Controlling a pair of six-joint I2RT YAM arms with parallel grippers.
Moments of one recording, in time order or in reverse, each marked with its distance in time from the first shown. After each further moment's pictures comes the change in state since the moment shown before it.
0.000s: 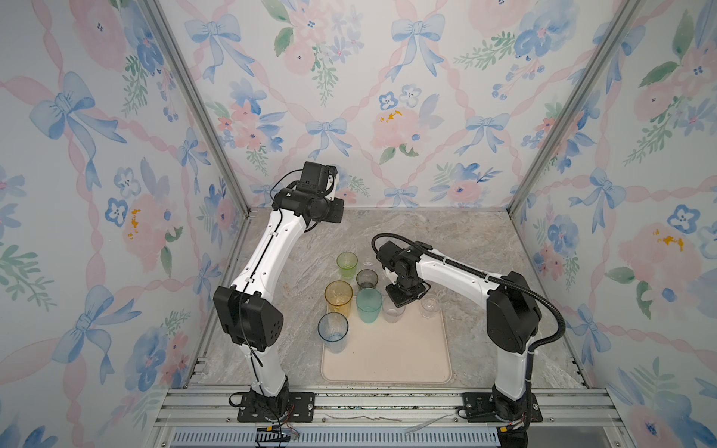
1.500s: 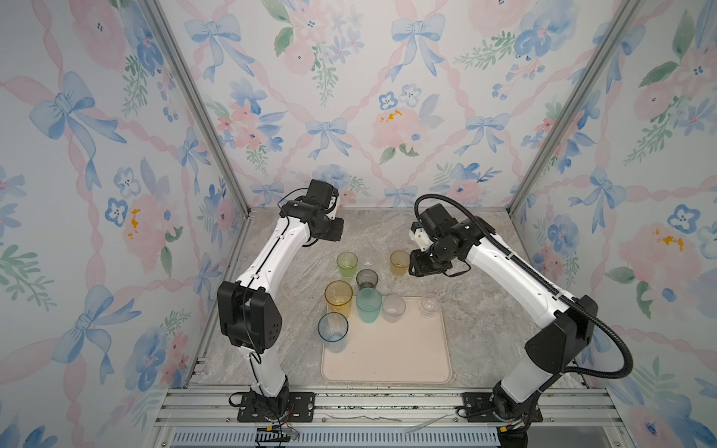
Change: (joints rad) left arm 0.000 -0.017 -0.244 0.003 -0.003 0.000; right arm -0.214 -0.297 0.113 -0.047 -0.147 0.034
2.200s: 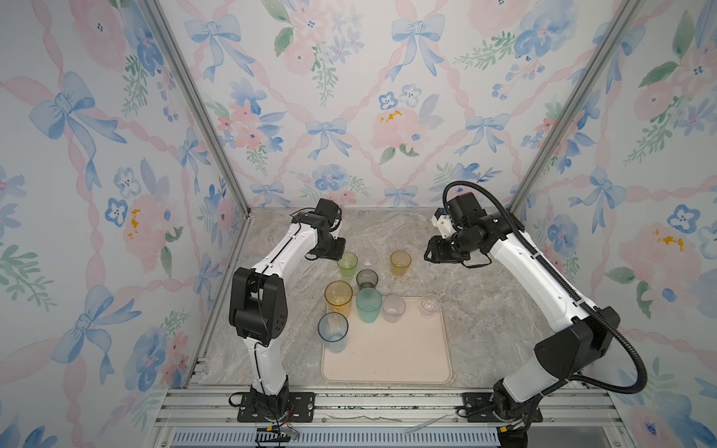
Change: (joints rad) left arm 0.000 0.112 -0.097 -0.003 0.027 -0.008; right arm -0.135 -0.039 0.000 0.034 -0.056 -0.001
